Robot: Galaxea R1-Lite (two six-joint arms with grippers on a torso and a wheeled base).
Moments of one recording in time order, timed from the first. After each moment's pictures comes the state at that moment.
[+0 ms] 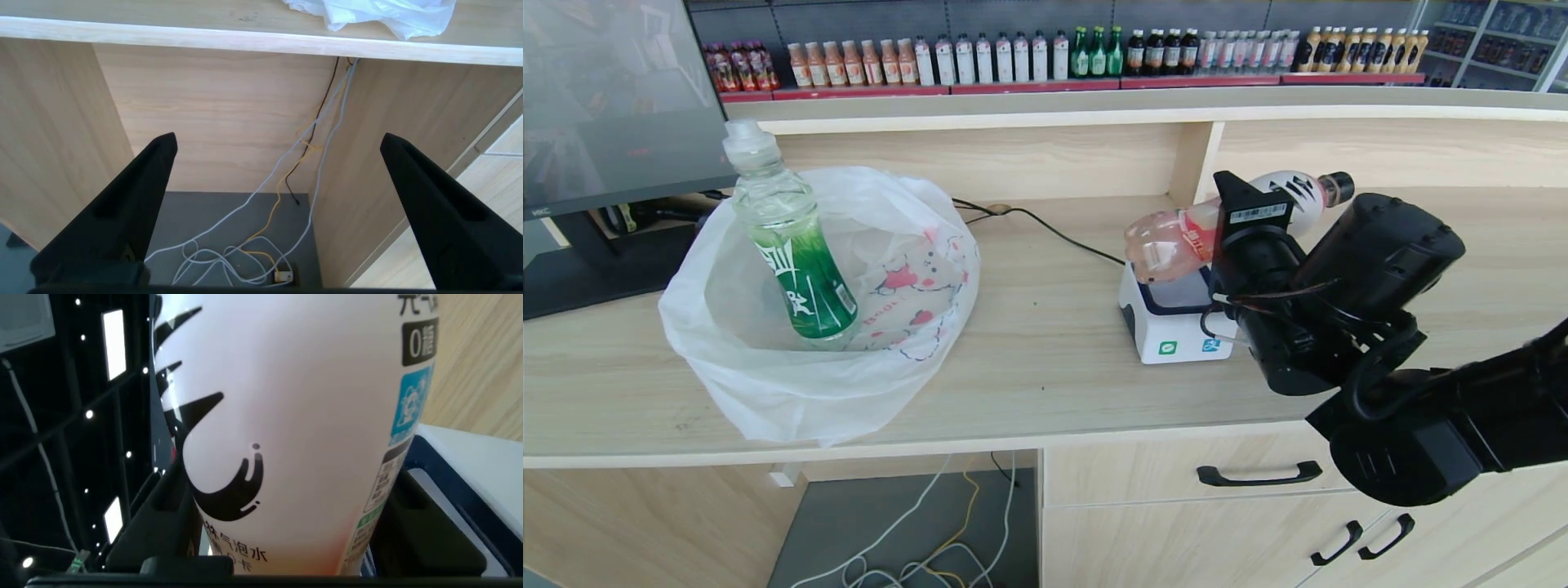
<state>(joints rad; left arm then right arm) 0.00 0.00 0.00 0.00 0.00 0.00 0.61 1.88 -0.95 -1.30 -0.59 1.16</state>
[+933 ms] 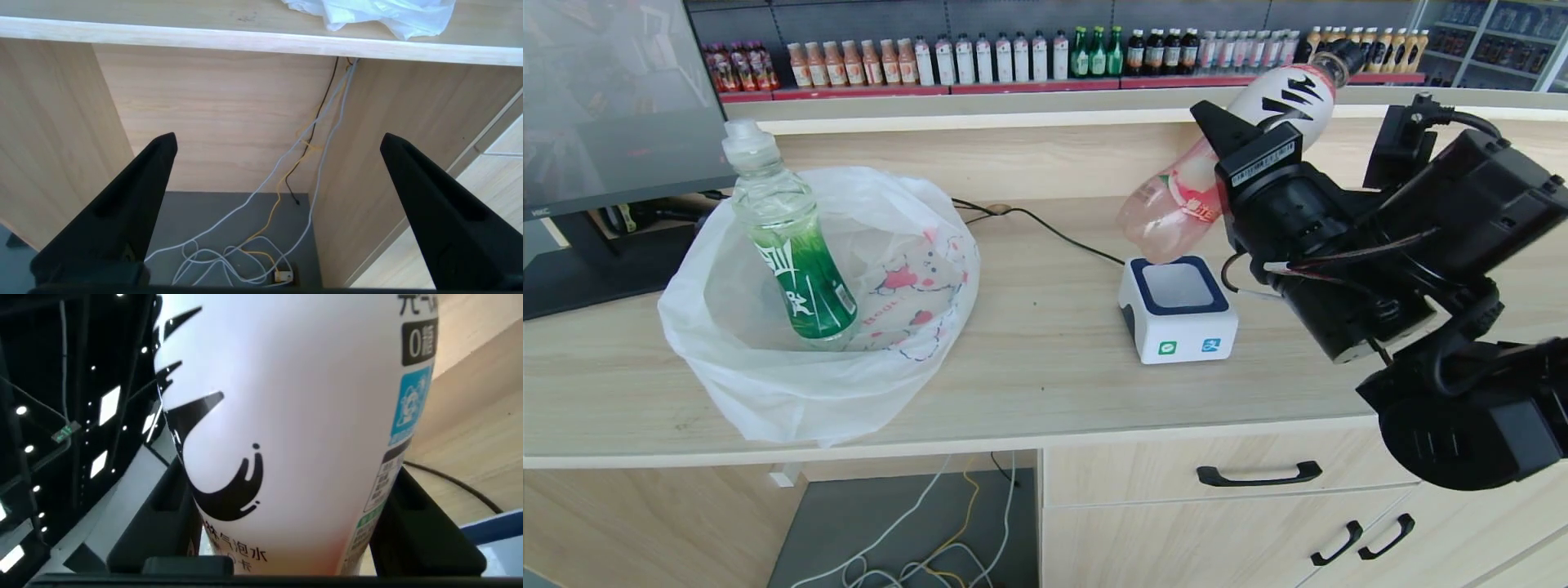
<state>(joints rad) 0.00 0.00 0.00 0.00 0.00 0.00 0.60 1.79 -0.99 -1.30 -0.26 0.75</state>
